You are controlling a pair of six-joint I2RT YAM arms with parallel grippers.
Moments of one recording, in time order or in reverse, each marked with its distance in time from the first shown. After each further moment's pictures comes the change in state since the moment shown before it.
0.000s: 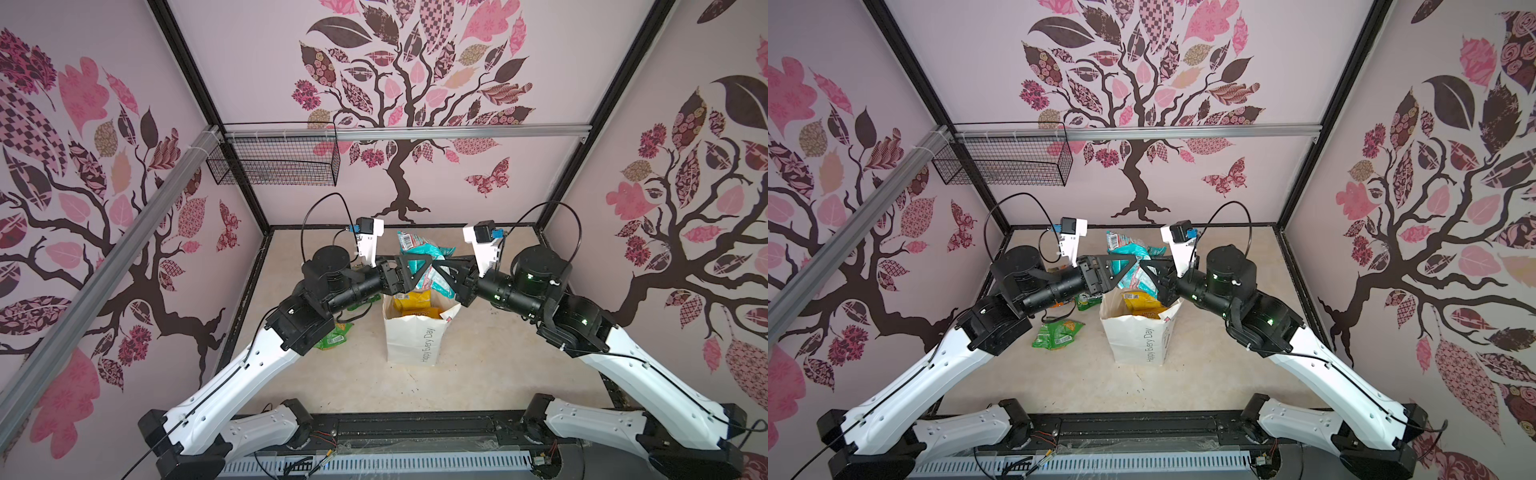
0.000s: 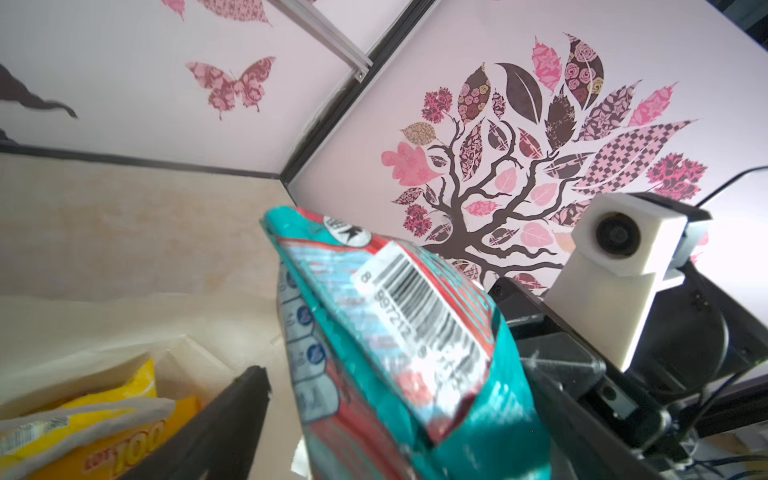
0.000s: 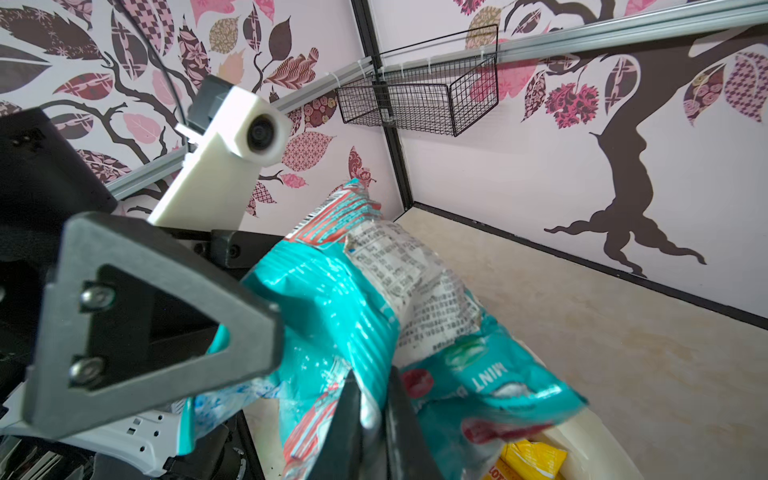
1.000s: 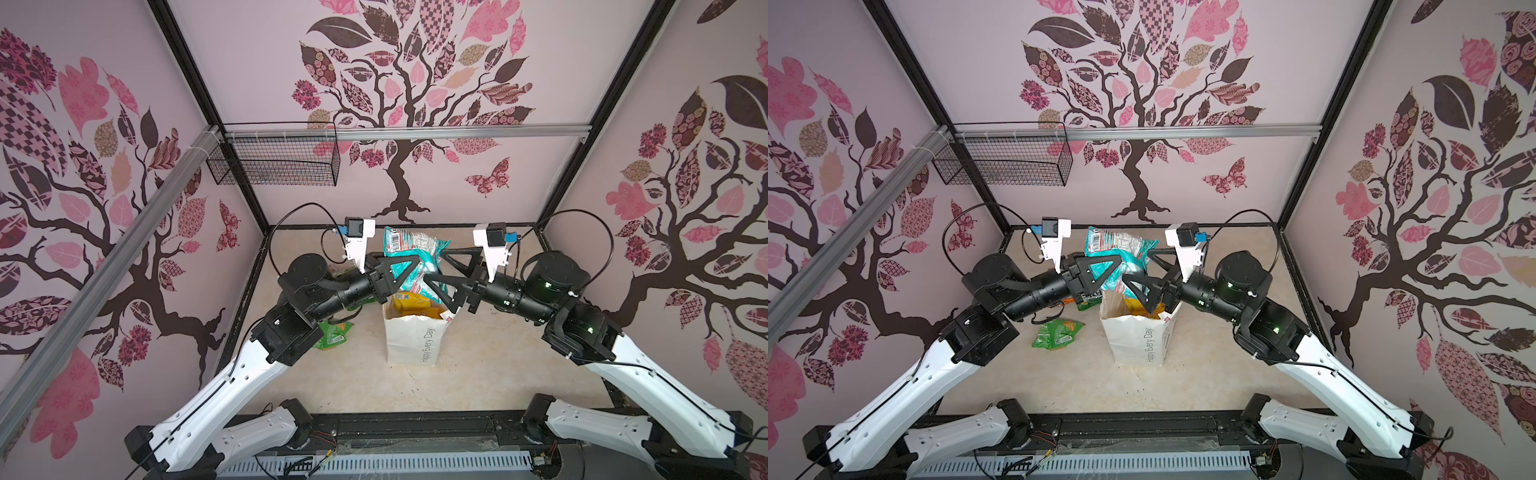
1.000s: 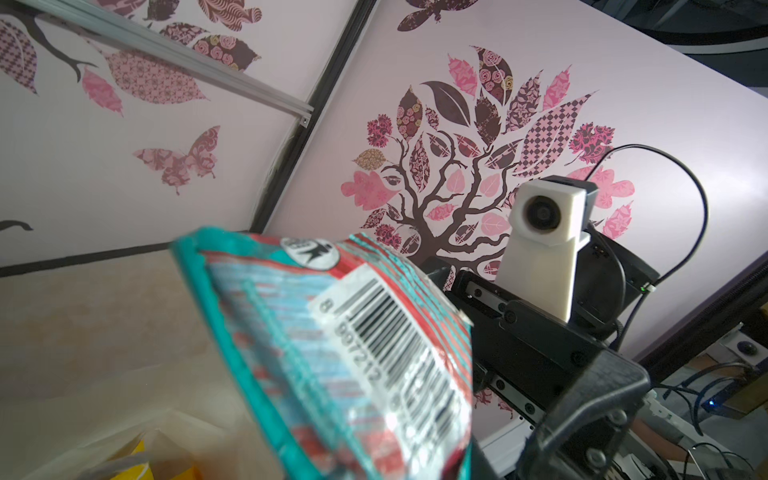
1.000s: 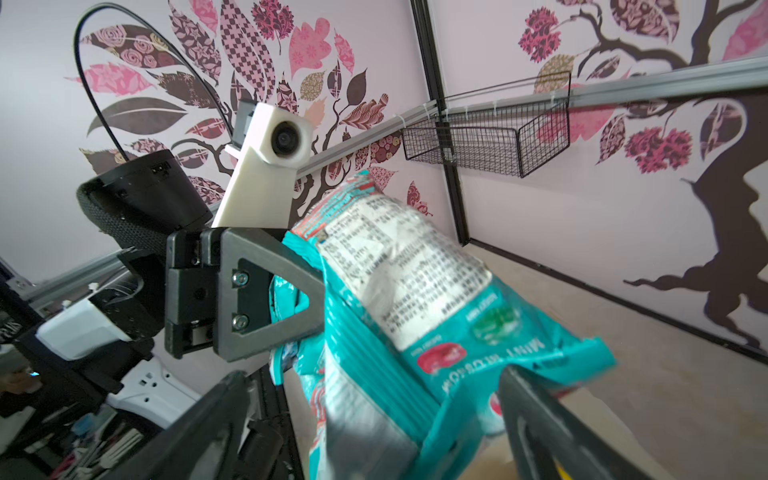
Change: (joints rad) left arm 0.004 -0.107 -0.031 0.106 0.068 0.199; right arm 0.003 -0.072 -0.072 0.168 -0.128 0.035
